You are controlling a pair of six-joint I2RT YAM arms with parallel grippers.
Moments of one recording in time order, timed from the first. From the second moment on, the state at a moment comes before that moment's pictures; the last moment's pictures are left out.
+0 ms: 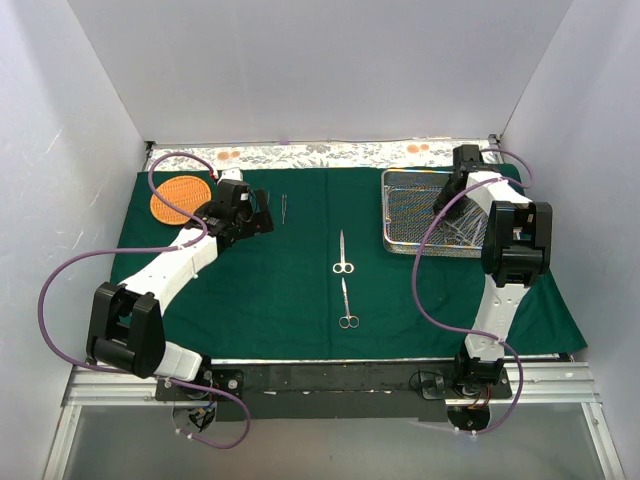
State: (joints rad) left arm -0.35 1.41 0.99 -0.34 -0.22 -0.47; right arm -0.01 2.03 1.51 -0.57 0.06 0.52
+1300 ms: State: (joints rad) left arm -0.35 1.42 0.99 -0.34 -0.20 -0.47; right arm 0.00 2.07 1.55 -0.60 0.07 0.60
